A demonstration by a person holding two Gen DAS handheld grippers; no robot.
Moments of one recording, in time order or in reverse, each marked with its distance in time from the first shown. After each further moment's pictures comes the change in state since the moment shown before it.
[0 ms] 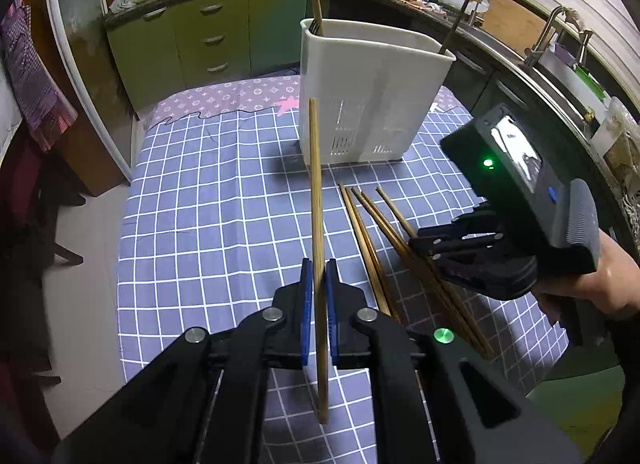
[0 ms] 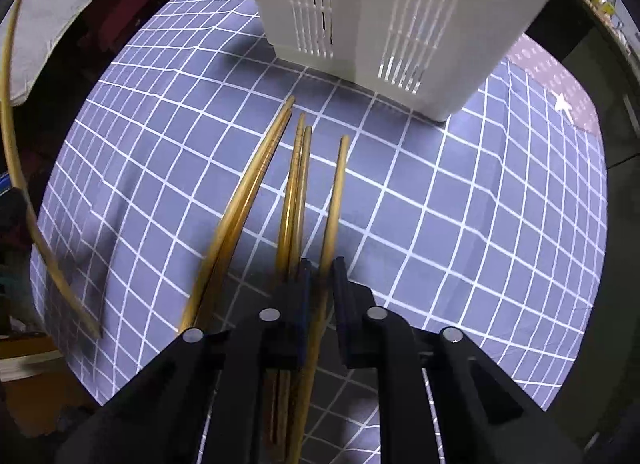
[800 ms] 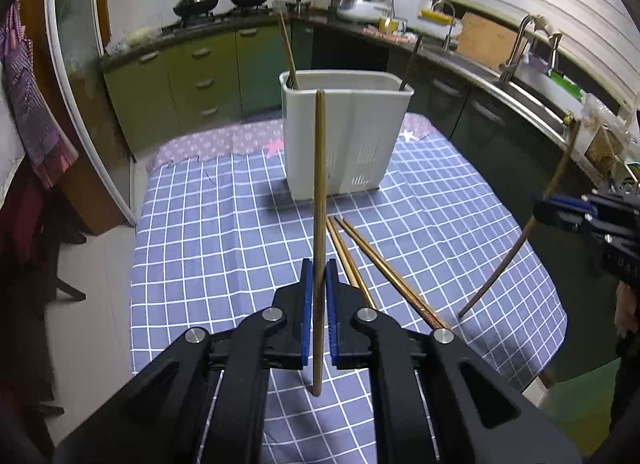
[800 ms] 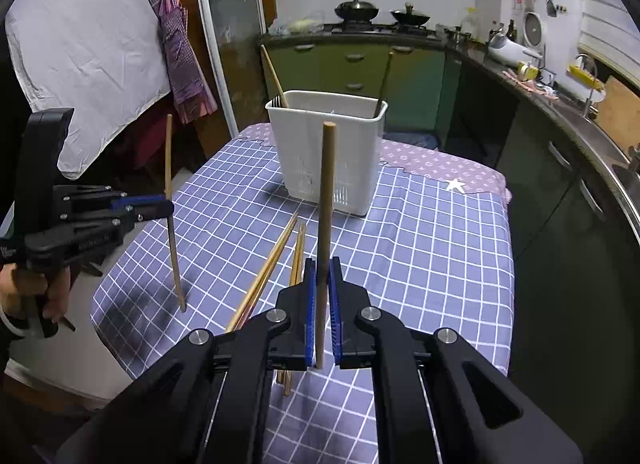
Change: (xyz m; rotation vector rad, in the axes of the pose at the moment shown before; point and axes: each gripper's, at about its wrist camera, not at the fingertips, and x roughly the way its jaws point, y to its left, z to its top) left arm -0.044 -0.009 -0.017 0.062 -0.161 -0.015; right arm -0.172 -0.024 -0.141 0.061 -0.581 0.024
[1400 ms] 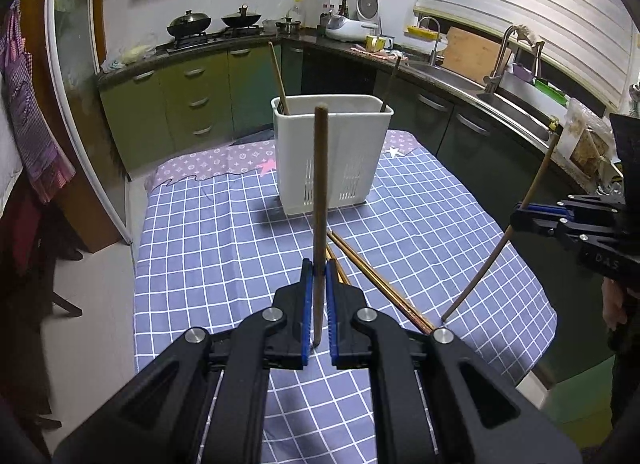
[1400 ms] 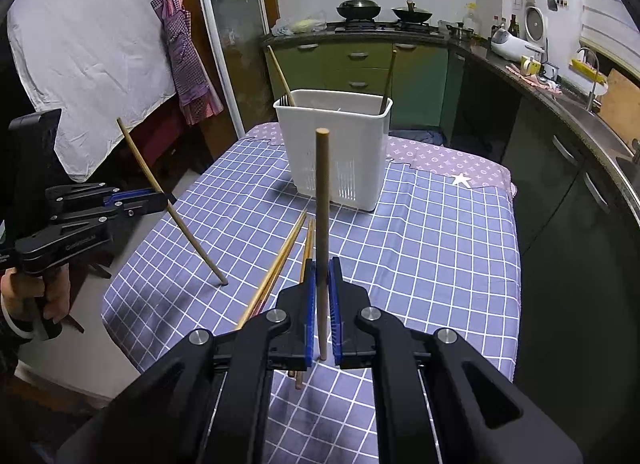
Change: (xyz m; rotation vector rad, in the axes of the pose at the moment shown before) left arm -0.025 0.001 -0.005 0.027 -0.066 -0.028; right arm -0.010 0.000 -0.004 0.014 0.011 0.024
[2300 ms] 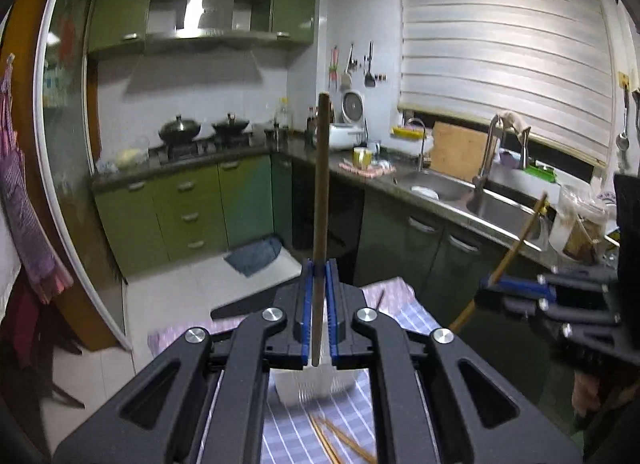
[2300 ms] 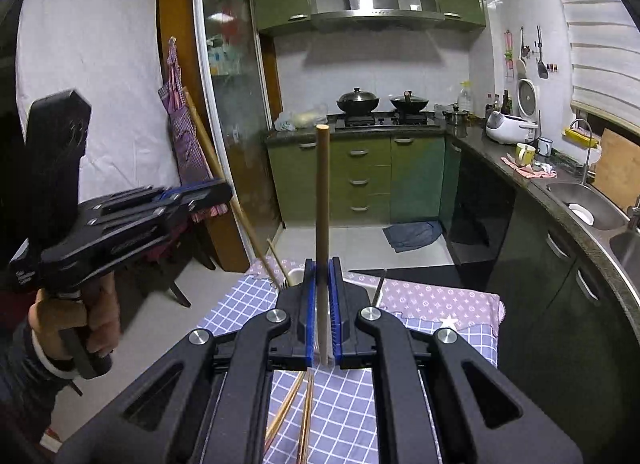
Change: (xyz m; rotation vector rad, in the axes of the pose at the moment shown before) left arm -0.044 -0.016 0.189 0.063 -0.361 -0.006; right arm -0.067 -0.002 0.148 0.008 -0.321 0.020
